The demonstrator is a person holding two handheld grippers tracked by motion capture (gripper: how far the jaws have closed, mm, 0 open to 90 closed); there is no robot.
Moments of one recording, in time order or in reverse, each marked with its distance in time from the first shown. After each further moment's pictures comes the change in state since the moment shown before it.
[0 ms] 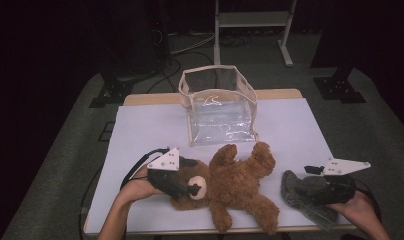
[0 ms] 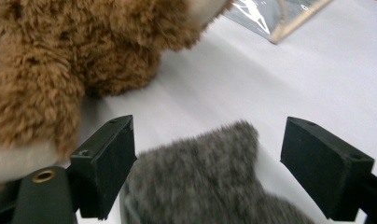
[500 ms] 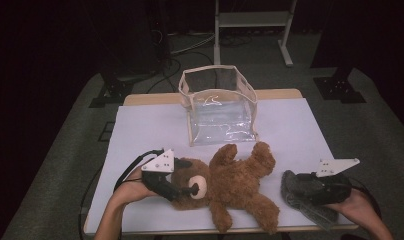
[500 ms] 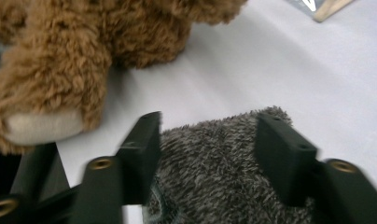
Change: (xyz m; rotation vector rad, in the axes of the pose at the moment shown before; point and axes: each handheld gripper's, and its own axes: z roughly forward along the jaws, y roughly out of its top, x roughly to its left) left arm -0.005 -0.003 -0.014 0.031 0.017 0.001; right arm 0.002 0.007 0.010 0.114 0.114 -0.067
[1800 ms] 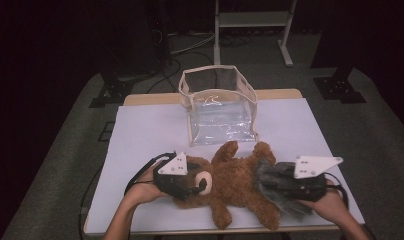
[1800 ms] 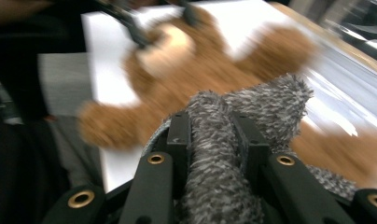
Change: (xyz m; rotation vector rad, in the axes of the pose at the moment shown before) left arm -0.001 0.002 0.031 0.061 0.042 0.013; right arm 0.061 0.080 0.011 -0.228 0.115 -0.180
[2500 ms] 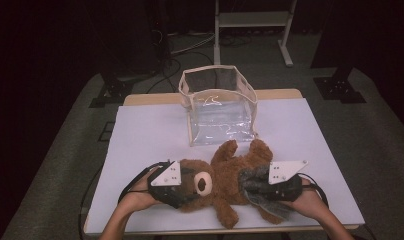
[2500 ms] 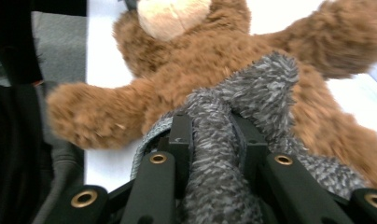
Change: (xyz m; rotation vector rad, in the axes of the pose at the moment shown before) left arm -0.015 -0.019 -0.003 -0.007 0.060 0.051; right arm -0.007 -0.010 0.047 0.097 0.037 -0.105
